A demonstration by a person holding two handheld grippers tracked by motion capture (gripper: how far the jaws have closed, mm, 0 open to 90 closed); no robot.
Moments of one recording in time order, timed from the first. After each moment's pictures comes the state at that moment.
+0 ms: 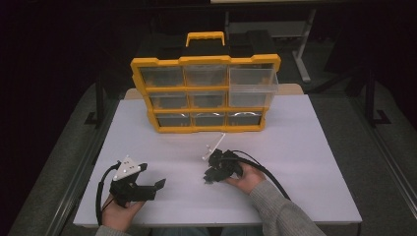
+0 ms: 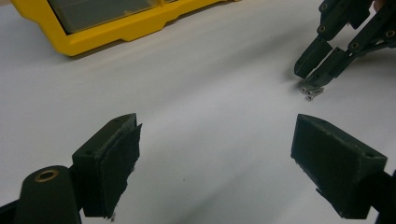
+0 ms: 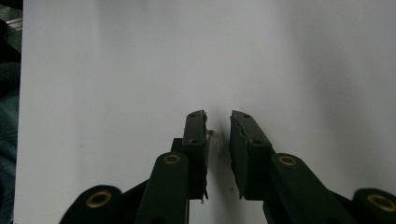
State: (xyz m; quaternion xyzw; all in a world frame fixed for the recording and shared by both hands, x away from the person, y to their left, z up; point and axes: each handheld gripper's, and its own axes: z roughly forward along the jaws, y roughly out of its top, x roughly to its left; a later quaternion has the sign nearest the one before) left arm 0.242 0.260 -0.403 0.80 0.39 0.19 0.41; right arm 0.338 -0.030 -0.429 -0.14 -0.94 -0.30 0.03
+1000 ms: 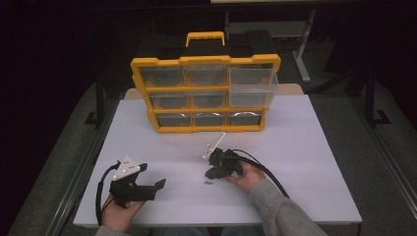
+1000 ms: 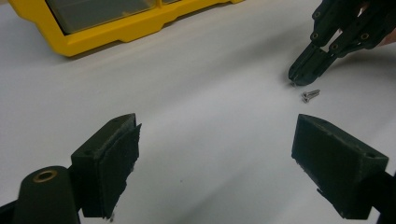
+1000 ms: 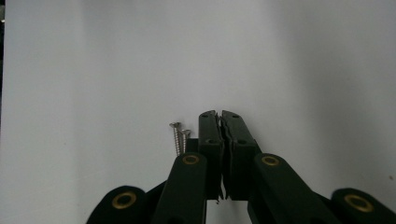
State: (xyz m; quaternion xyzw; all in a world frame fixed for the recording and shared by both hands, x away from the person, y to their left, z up) left arm 0.241 0.260 -0.402 0.80 0.40 0.18 0.42; right arm 0.344 -0.032 -0.433 -0.15 -0.95 -0.29 0.03
